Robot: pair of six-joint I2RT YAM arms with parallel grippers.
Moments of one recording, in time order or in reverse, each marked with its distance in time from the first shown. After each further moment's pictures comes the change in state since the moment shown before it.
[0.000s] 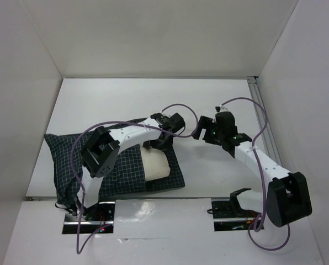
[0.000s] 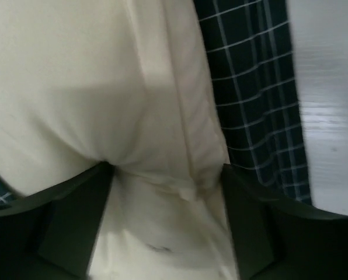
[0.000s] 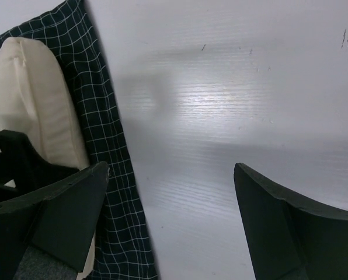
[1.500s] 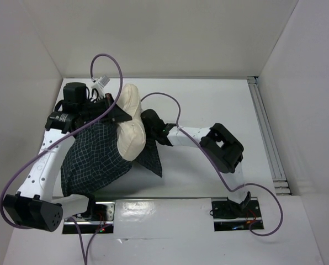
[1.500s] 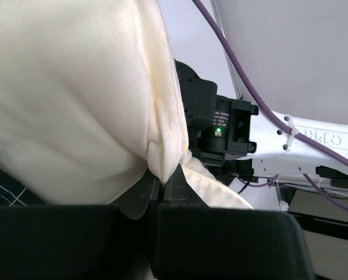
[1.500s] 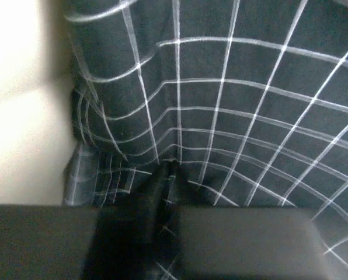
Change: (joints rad) left arm 0.699 -0.812 -0.307 0.346 1.081 0.245; right arm 0.553 0.835 0.642 0.375 -0.304 0.078
